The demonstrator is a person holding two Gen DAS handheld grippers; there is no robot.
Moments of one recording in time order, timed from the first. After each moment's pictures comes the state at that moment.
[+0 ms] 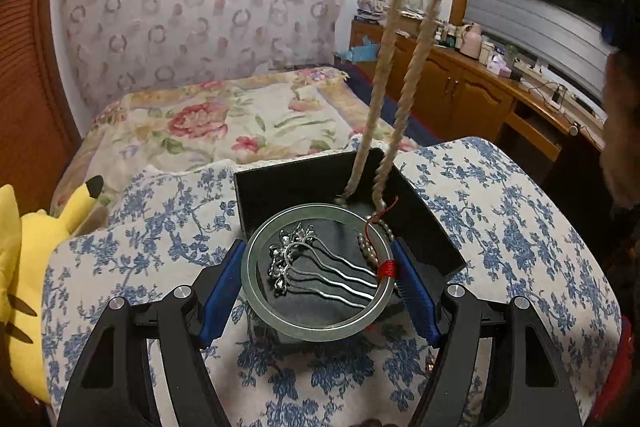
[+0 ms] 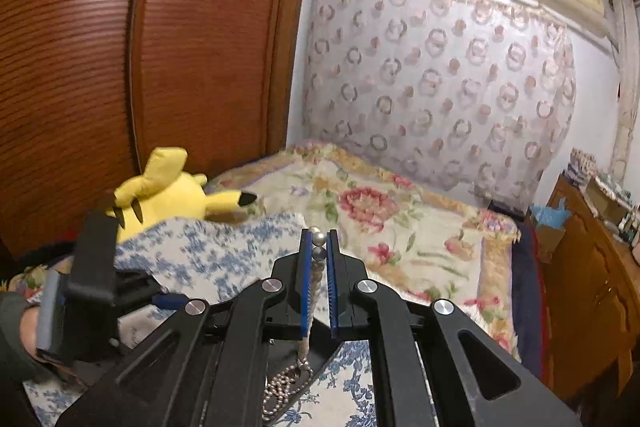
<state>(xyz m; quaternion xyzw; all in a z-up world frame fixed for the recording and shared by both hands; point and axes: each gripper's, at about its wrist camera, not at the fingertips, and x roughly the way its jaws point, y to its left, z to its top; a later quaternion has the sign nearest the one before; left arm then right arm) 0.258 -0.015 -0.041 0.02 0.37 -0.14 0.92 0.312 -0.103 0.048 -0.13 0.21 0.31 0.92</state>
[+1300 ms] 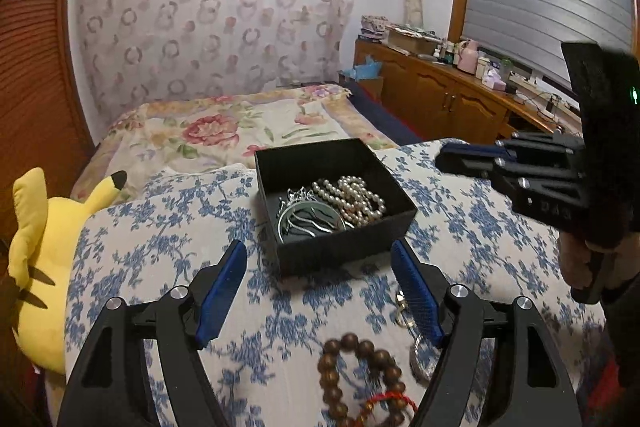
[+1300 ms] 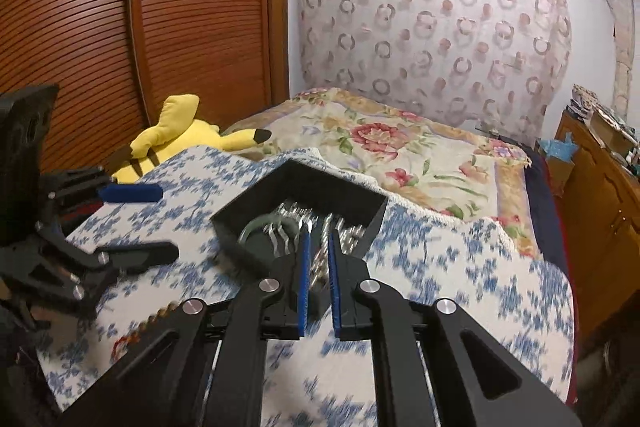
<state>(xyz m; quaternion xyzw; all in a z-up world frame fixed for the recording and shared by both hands) 0.166 -0.003 -0.016 0.01 0.33 -0.13 0.94 0.234 -0.127 -0.036 -0.10 0.29 0.30 0.90</state>
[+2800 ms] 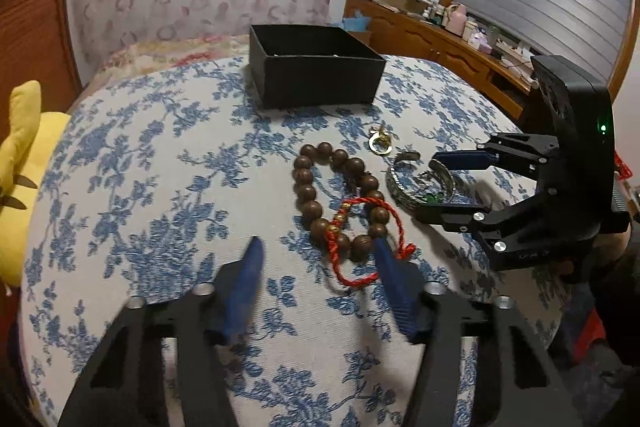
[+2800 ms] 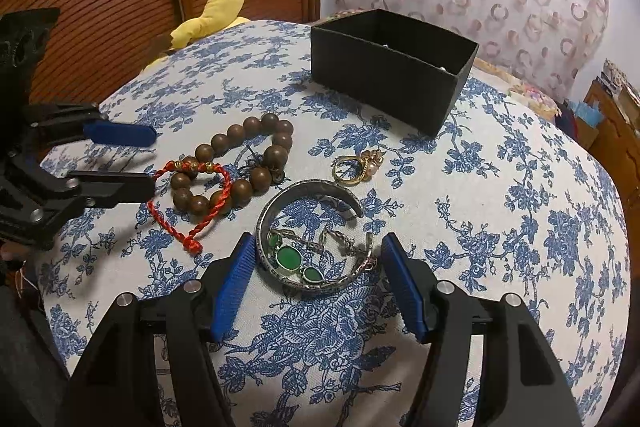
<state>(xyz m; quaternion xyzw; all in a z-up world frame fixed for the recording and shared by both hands) 0.075 0.015 -0.088 -0.02 0.41 -0.16 0.90 0.143 -0.100 -0.132 -0.16 0.40 0.33 0.84</state>
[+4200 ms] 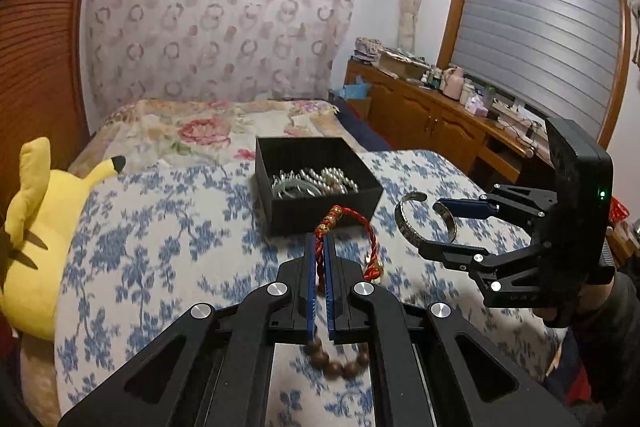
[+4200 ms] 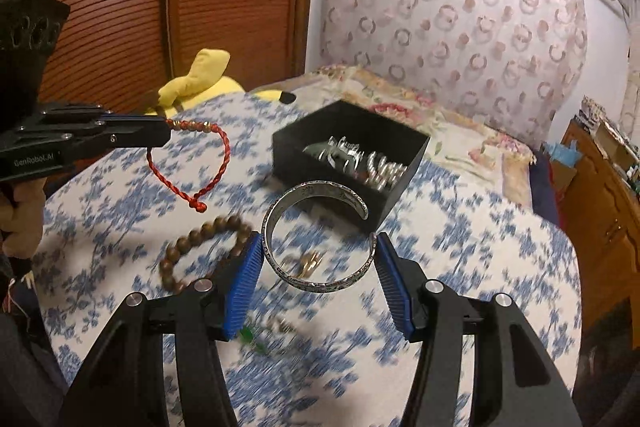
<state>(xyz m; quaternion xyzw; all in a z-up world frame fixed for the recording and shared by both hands) 0.106 0.022 -0.015 -0.04 0.30 -0.15 0.94 0.167 -0.114 -0.066 -0.15 0.31 0.32 0.88</state>
